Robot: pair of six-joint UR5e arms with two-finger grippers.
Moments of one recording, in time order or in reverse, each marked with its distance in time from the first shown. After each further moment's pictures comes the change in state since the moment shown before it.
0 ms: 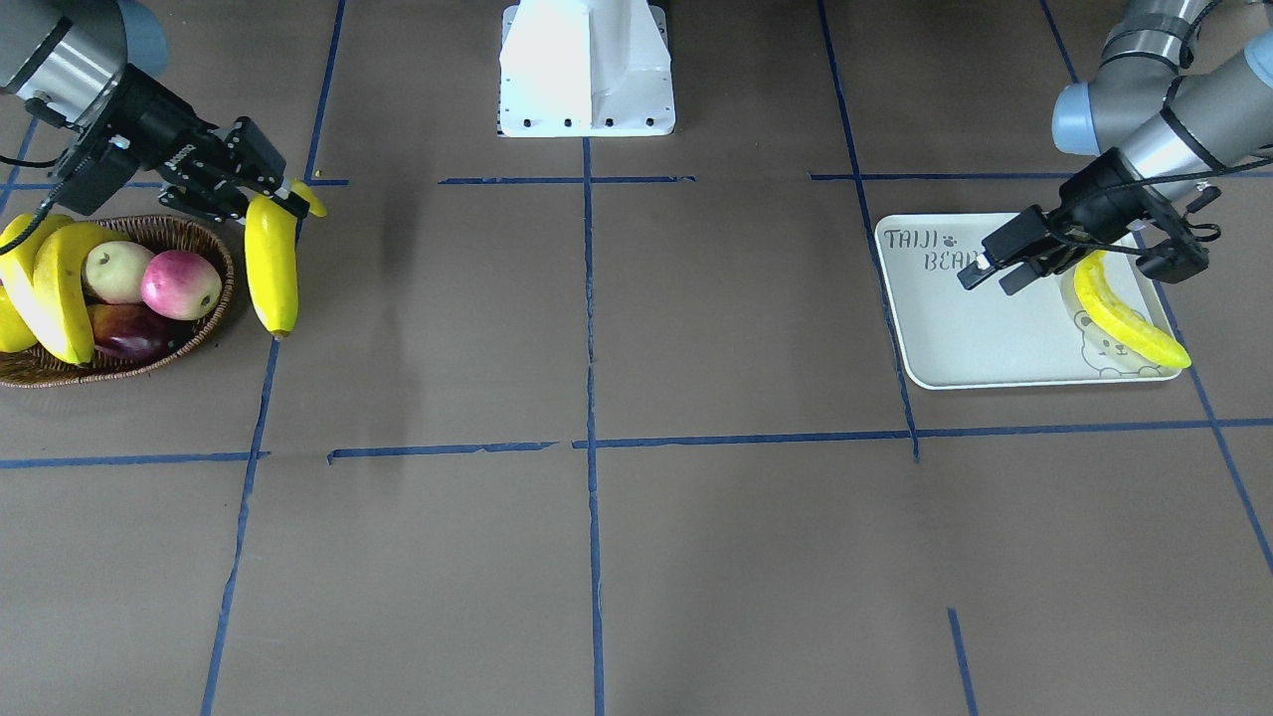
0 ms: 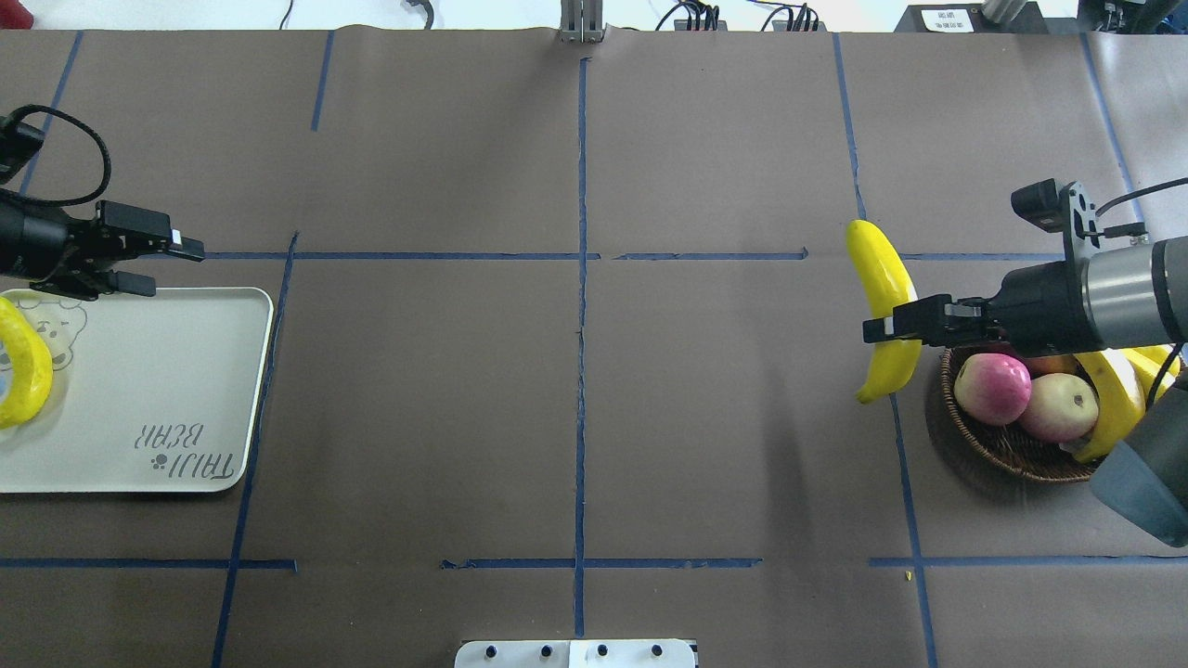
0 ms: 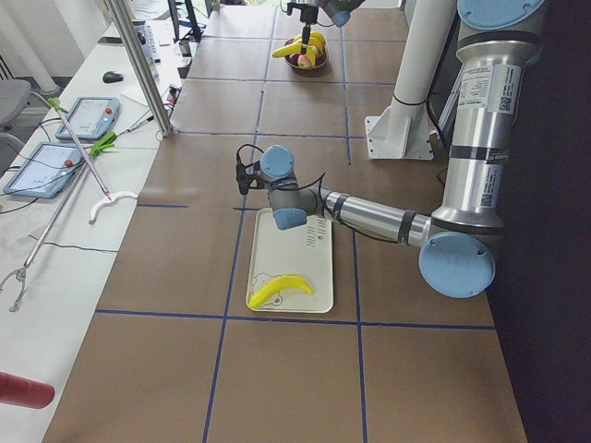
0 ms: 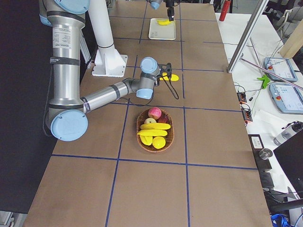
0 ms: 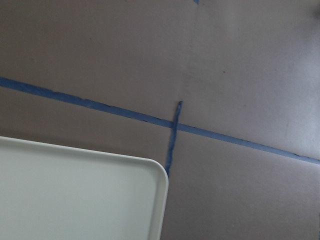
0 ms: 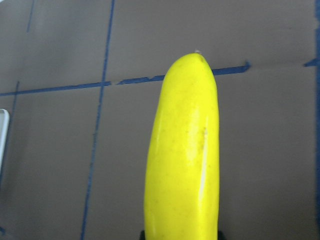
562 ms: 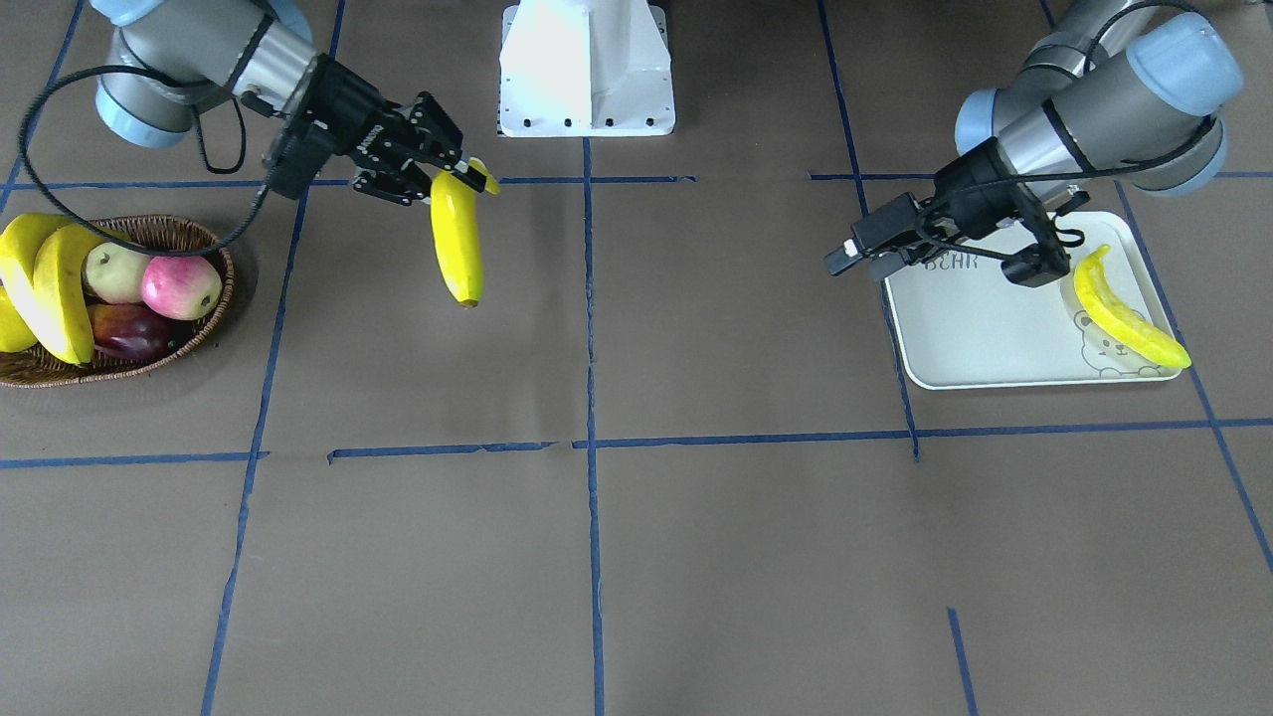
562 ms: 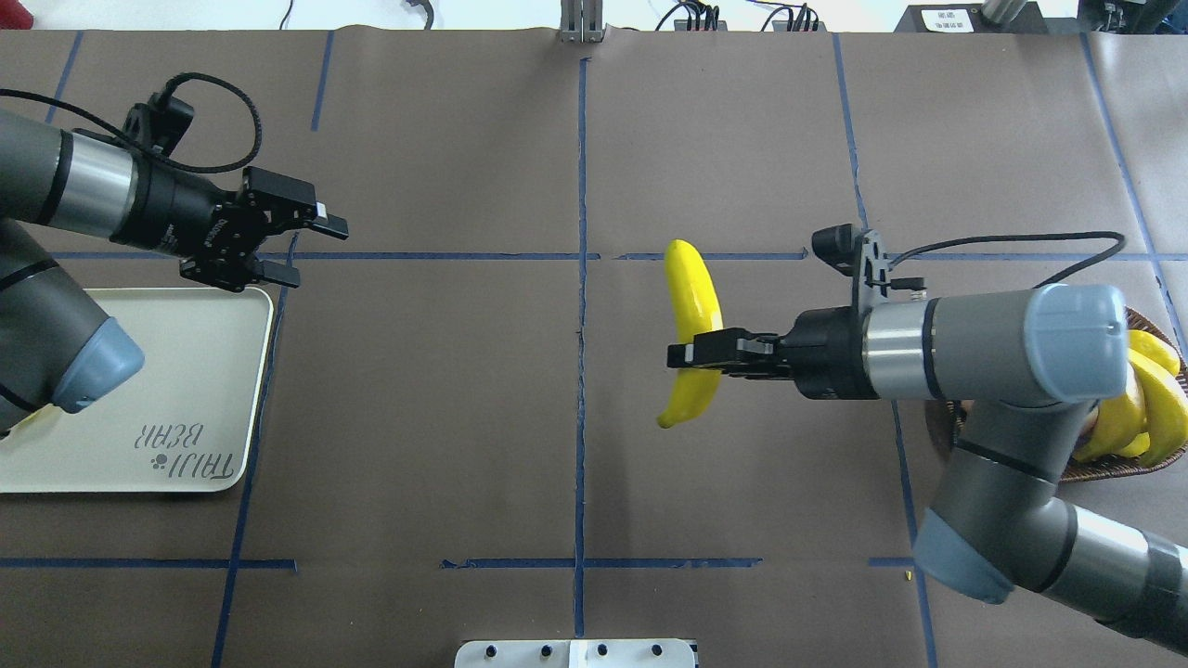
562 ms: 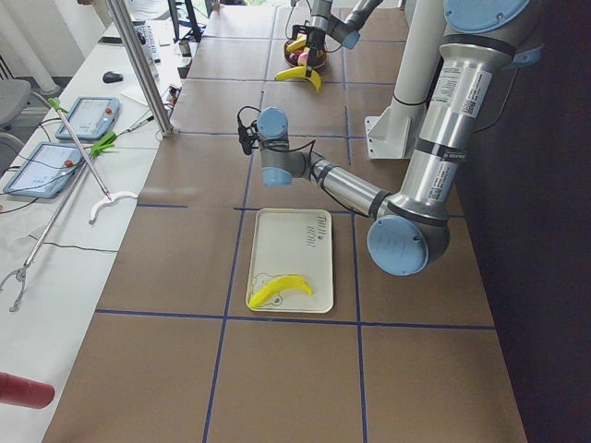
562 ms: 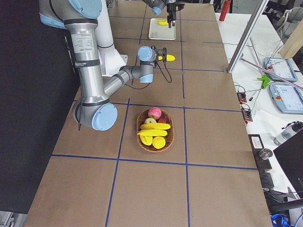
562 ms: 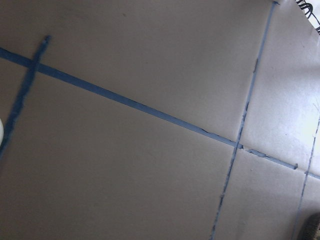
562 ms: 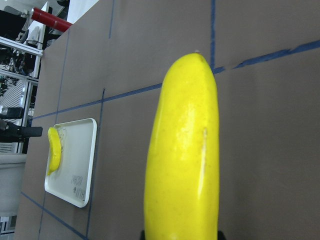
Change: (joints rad) left arm 0.108 -0.214 -0.001 0.000 0.002 -0.224; right arm -0.263 0.255 -0.087 0.050 -0.273 0.121
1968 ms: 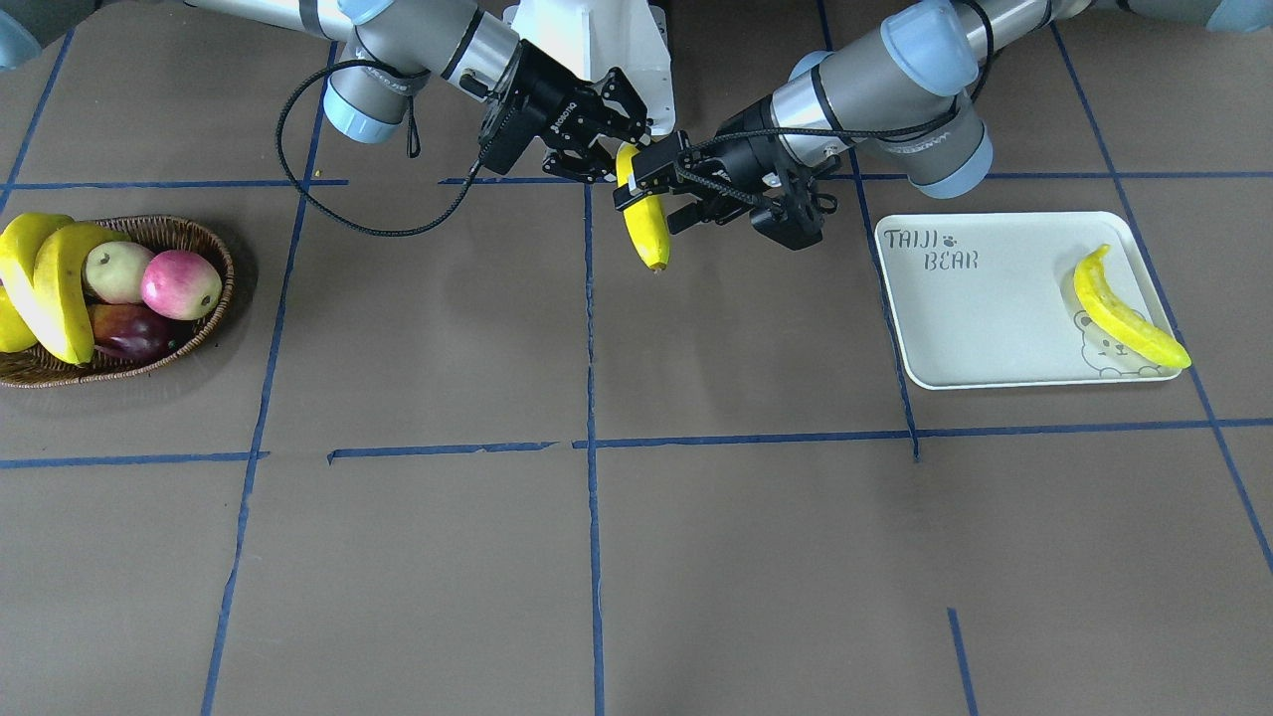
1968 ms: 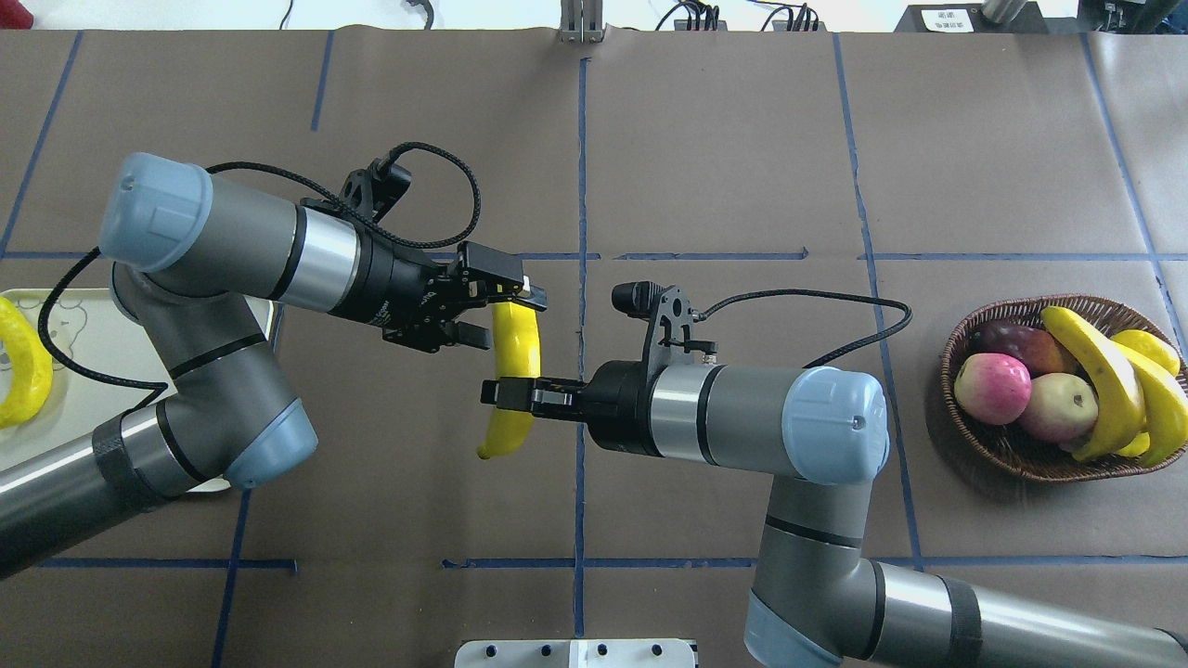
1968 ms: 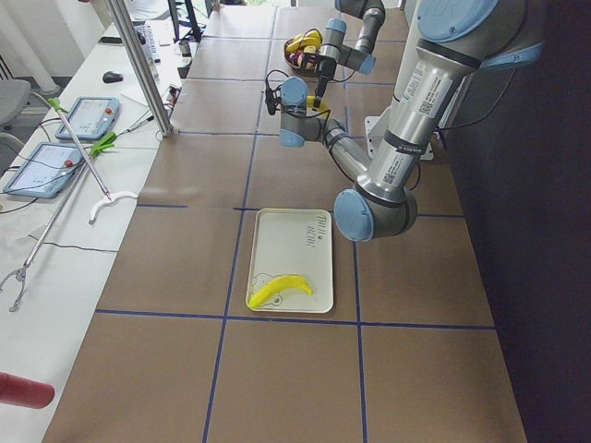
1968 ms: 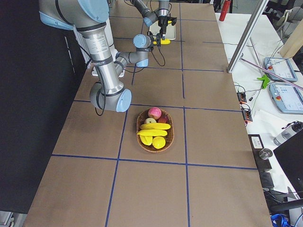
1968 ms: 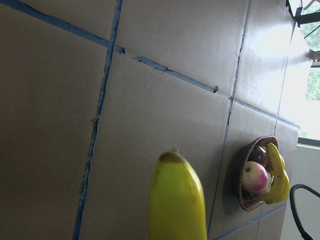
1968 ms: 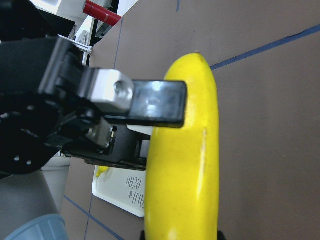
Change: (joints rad) left arm 0.246 -0.190 0.015 0.014 0.171 -0.022; right arm -0.193 0.256 -0.135 -0.015 -0.250 -0.007
